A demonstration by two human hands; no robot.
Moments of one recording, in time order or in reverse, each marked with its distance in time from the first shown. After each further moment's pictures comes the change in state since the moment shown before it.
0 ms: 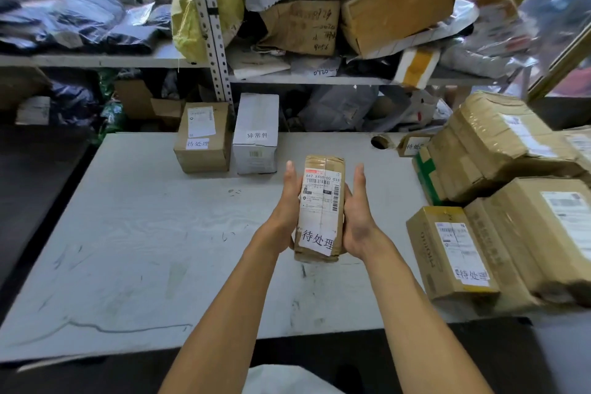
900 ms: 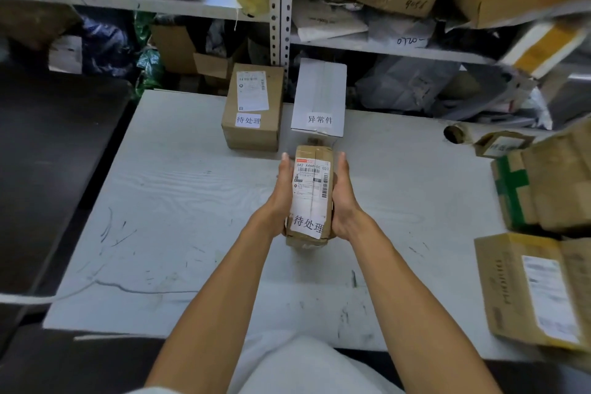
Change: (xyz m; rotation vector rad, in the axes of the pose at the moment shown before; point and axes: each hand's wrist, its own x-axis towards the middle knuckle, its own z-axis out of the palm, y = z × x) left_hand 0.063 0.013 -0.127 -0.099 0.057 -0.143; right_hand 0.146 0.045 0.108 -0.089 0.028 0.288
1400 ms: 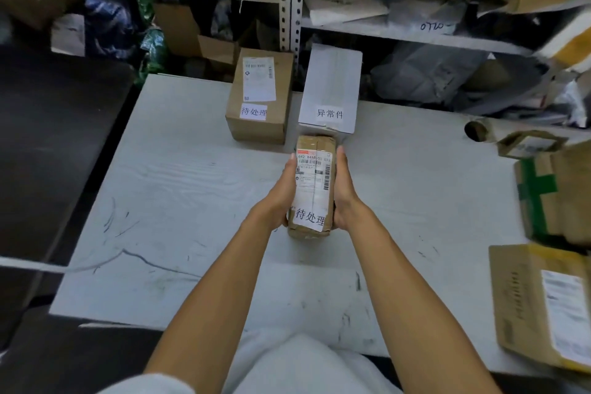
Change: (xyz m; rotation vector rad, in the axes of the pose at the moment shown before) left_hand 0.062 -0.025 -0.035 0.020 0.107 -0.146; right_hand 0.035 -0.009 0.003 -0.109 0.016 0.051
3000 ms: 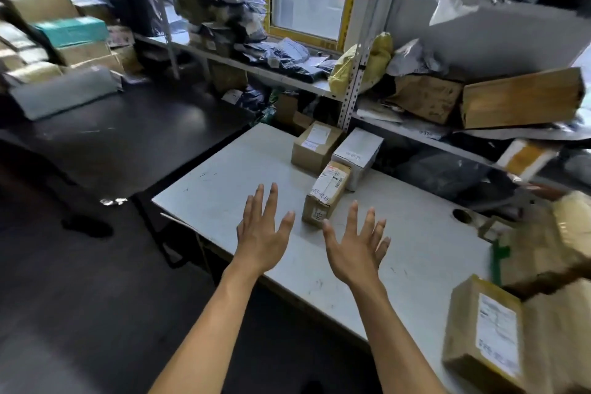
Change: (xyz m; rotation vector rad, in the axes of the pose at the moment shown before) left_hand -0.275 -0.199 0.096 0.592 0.827 0.534; right_hand -0.270 0.141 -0.098 -1.374 0.253 -0.694
